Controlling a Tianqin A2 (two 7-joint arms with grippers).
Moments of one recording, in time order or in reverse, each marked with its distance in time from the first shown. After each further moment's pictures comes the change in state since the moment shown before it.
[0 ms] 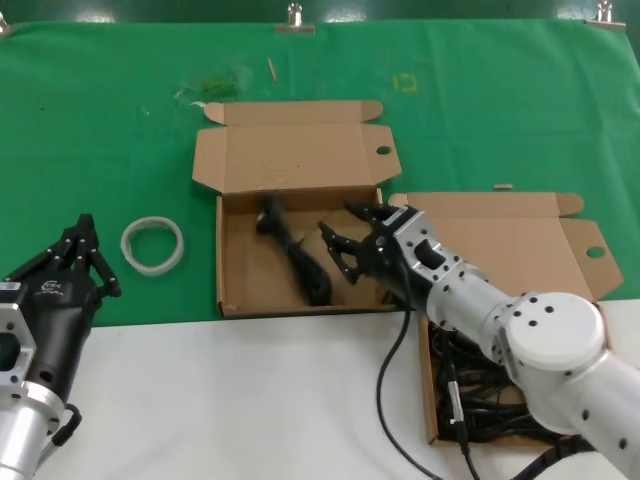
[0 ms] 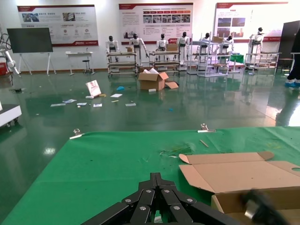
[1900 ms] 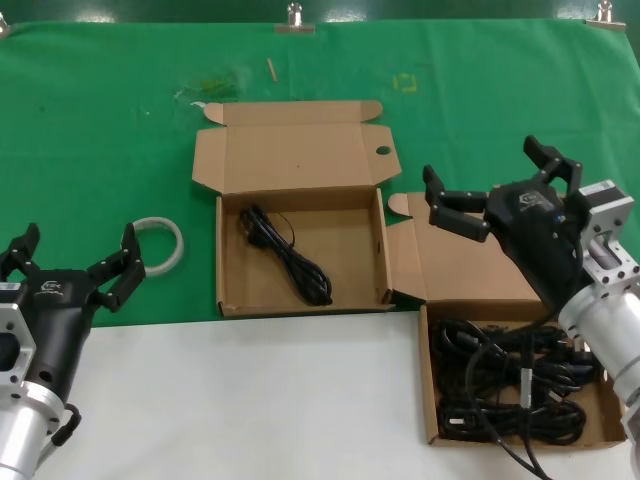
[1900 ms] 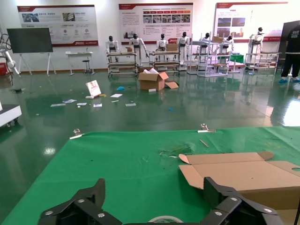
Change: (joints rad) left arm 0.000 0.000 0.000 0.000 0.000 0.000 0.000; right arm -0.468 0.110 0.592 0.573 0.008 0.006 0.048
